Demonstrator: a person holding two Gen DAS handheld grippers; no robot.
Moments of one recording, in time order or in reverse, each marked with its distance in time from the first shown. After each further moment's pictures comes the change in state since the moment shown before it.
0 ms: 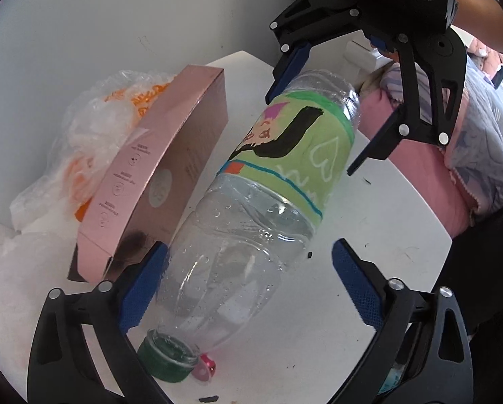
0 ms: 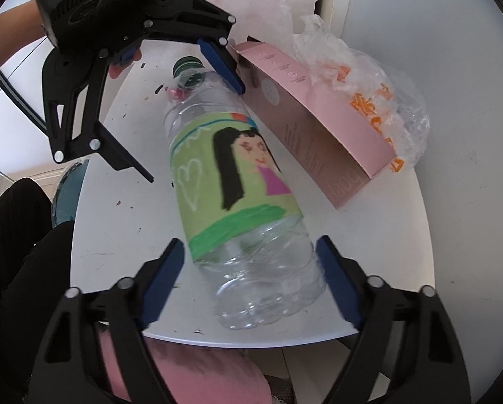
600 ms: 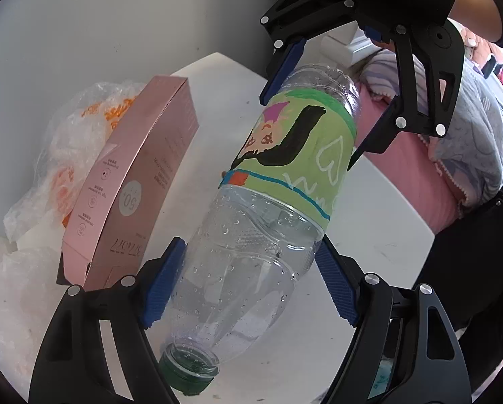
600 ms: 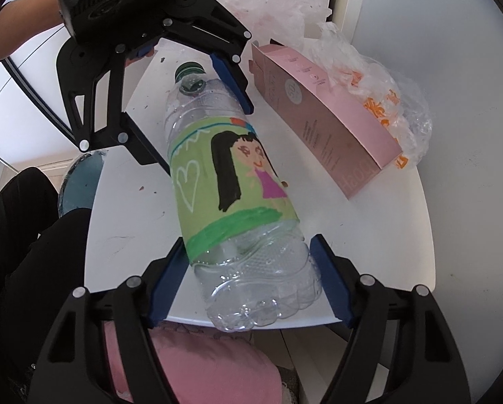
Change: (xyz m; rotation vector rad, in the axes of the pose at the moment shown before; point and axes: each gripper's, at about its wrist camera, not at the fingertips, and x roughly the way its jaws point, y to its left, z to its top) left arm -0.006 -0.023 0.009 0.044 0.021 -0.033; right arm -0.015 0.026 -0.006 -0.051 -0.003 0.000
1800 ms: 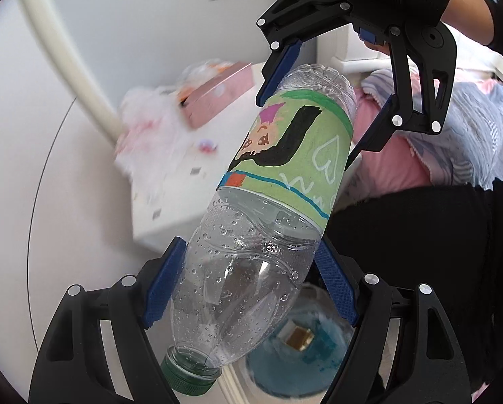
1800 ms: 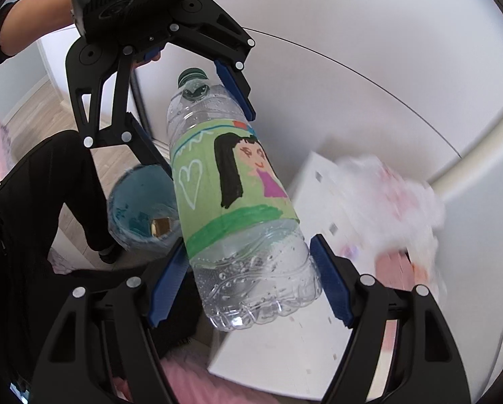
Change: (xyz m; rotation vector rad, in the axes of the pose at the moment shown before) left arm -0.191 -0.144 -0.174 -0.336 -0.074 0.348; right arm -0.052 0.217 0.111 -0.521 -0.122 0.034
